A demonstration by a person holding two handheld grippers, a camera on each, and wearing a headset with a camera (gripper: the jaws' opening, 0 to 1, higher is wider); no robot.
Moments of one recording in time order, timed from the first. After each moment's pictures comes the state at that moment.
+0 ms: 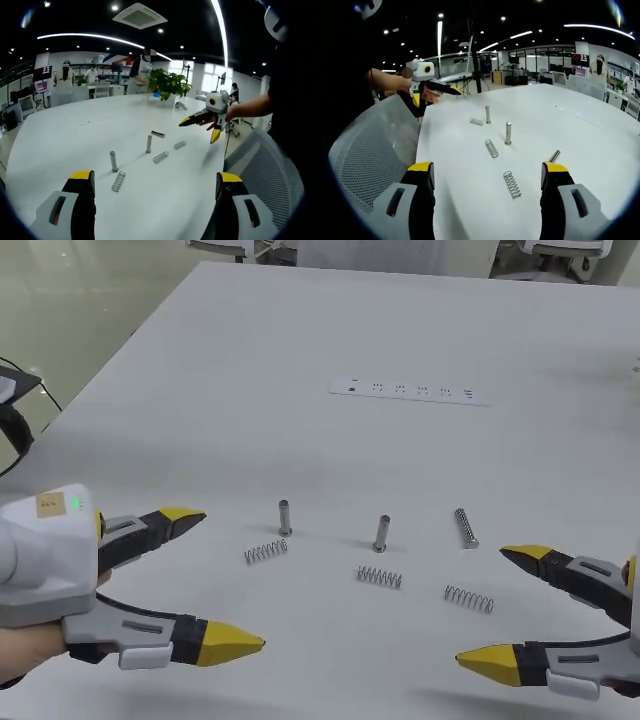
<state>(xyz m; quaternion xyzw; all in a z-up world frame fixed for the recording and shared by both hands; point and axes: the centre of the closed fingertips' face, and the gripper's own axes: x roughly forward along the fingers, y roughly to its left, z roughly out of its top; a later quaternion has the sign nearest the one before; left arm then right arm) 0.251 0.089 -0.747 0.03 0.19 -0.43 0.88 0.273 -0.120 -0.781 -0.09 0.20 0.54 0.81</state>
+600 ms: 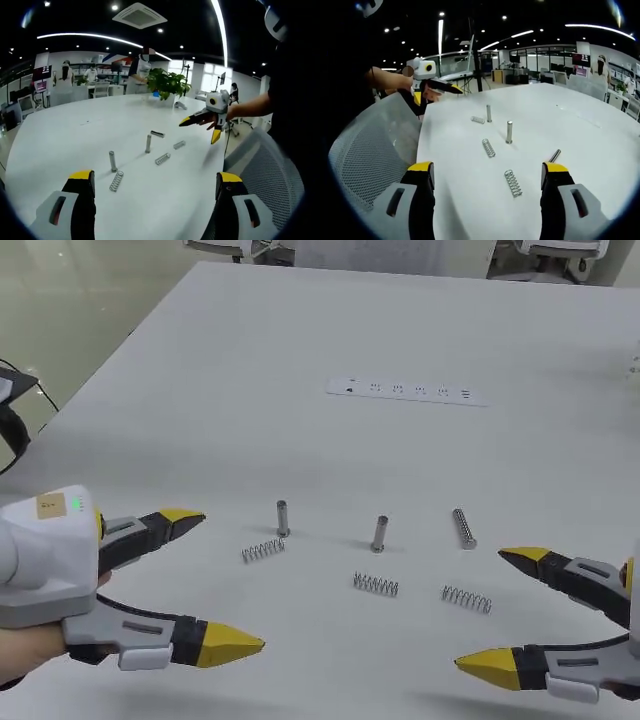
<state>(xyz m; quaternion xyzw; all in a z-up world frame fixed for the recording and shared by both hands) 0.251 0.087 -0.748 0.03 0.20 -0.43 0.88 0.271 -0.121 -0.782 -0.09 0.20 0.54 0.81</state>
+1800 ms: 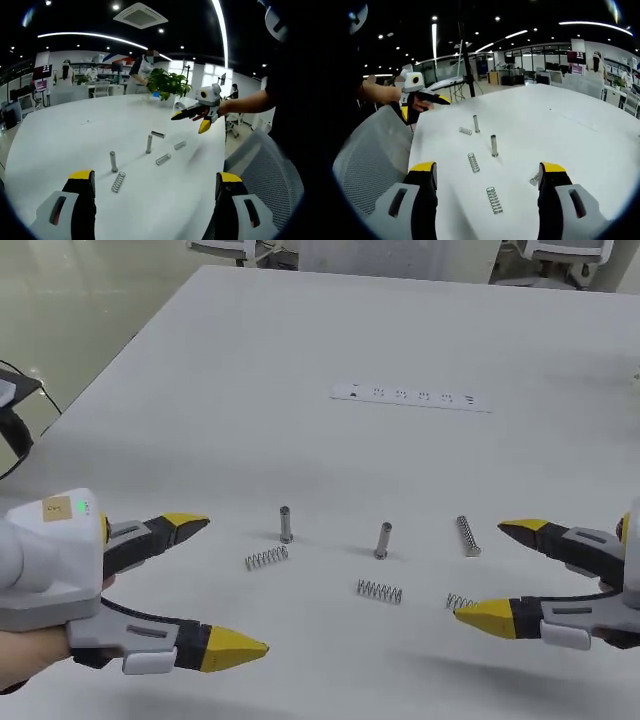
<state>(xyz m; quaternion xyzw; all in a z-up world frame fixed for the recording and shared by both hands) 0.254 0.087 -0.747 0.02 0.20 -0.43 0.88 0.322 -0.117 -0.764 -0.07 0.21 0.53 0.82</state>
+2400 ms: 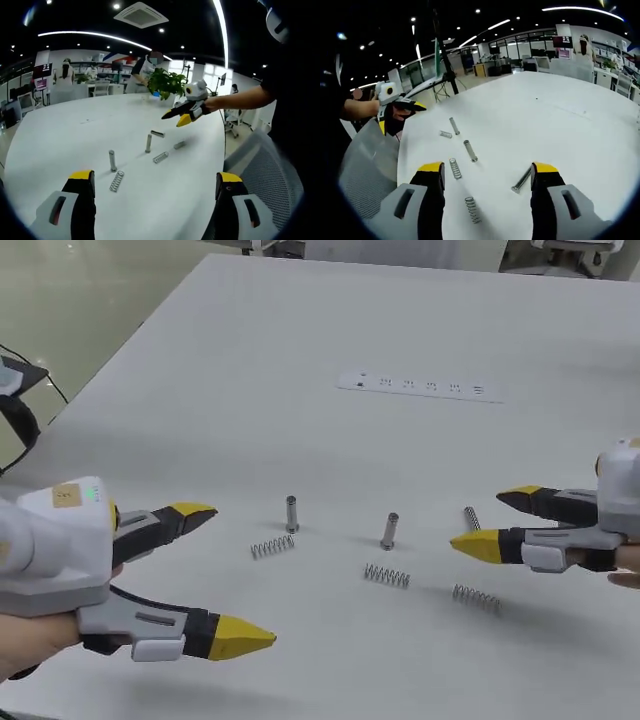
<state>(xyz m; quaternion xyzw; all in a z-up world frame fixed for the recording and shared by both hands) 0.254 0.085 -0.749 0.02 0.20 -0.43 0.88 0.371 -0.114 -0.775 -0.05 0.28 0.48 0.83</state>
